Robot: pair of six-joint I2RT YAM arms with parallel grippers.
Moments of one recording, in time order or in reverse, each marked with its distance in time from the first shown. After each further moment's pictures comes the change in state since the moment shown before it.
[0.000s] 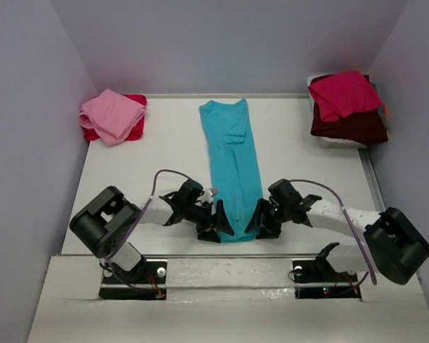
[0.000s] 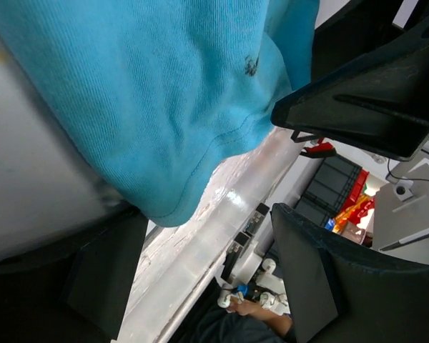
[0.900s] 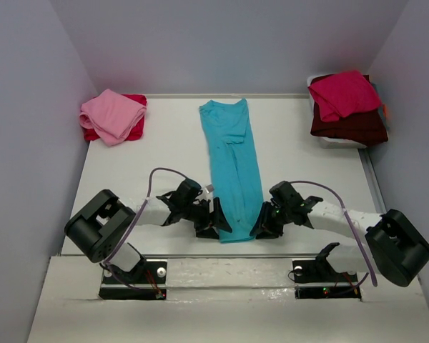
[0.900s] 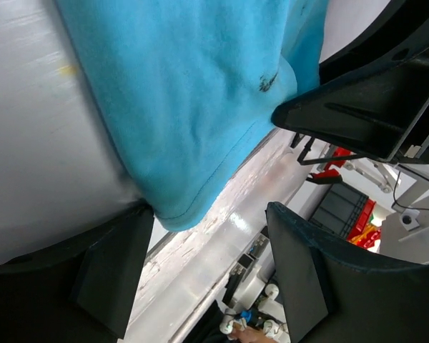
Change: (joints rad) left arm 0.002 -0.036 0.010 -0.087 -0.109 0.002; right arm -0.001 -0.019 -0.018 -0.024 0.029 -0.008
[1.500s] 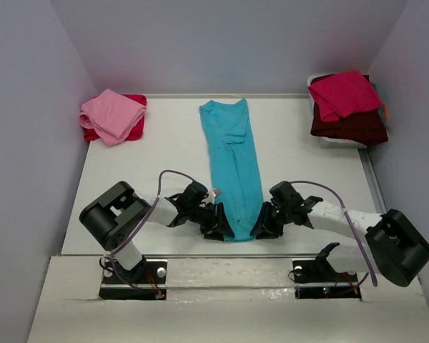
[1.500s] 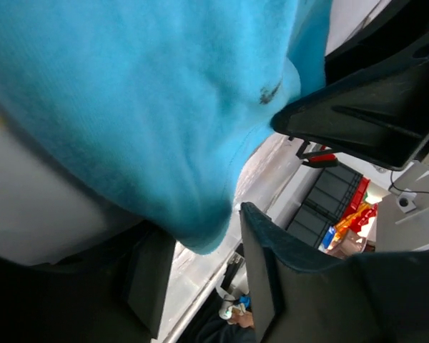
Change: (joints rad) left arm -0.053 0.122 0.009 0.164 0.054 -0.046; right arm 0.000 0.000 0.000 0.000 0.000 0.001
